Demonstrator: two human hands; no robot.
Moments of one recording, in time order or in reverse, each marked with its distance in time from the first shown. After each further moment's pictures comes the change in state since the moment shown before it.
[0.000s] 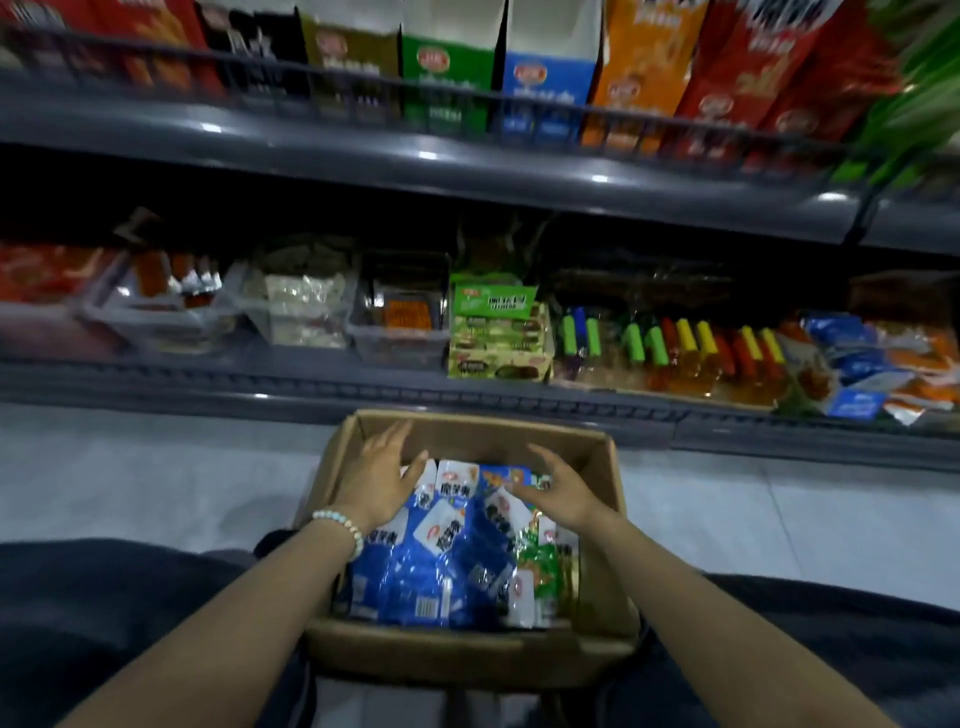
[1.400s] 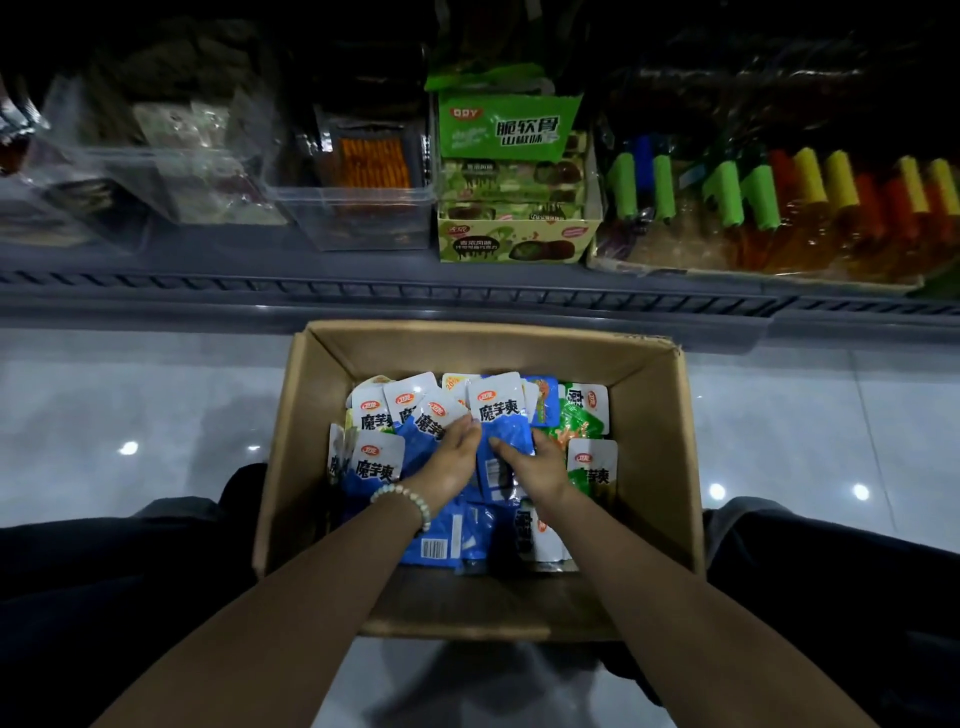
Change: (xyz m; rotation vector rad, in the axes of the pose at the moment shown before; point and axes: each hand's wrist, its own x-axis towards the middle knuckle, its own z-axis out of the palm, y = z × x) left_hand 0.048 0.008 0.144 -0.763 -0.489 -0.445; right_hand 0.072 0.080 0.105 0.720 0.138 0.296
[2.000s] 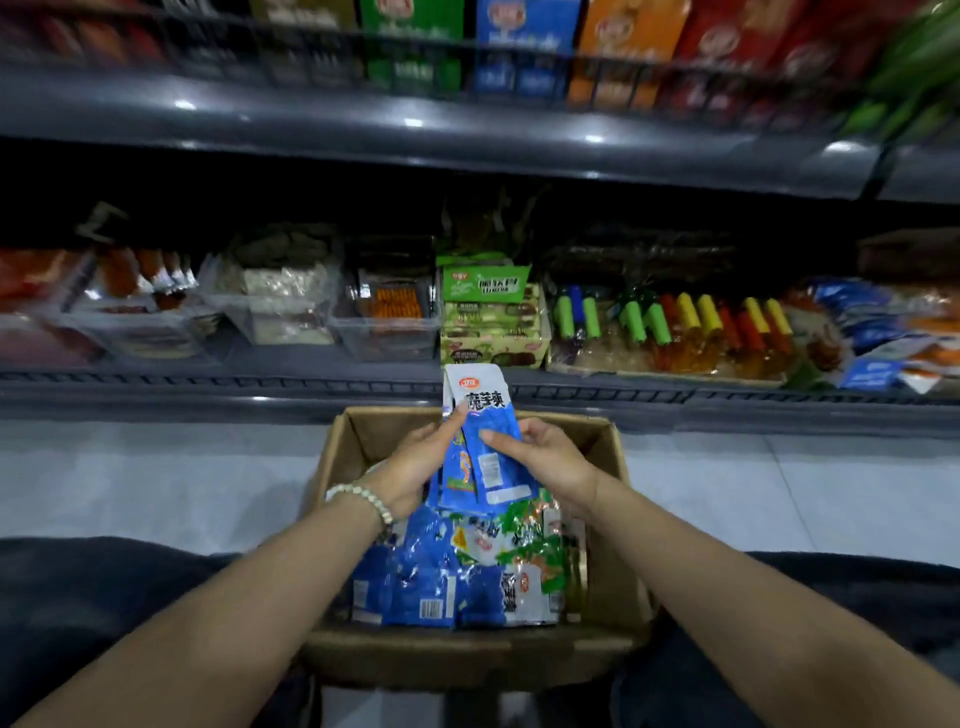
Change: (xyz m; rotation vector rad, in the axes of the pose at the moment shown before) left_hand -0.131 0.104 -0.042 -0.480 0.025 0.207; right_hand -0.119 -0.150 -0.013 -0.077 -0.232 -0.244
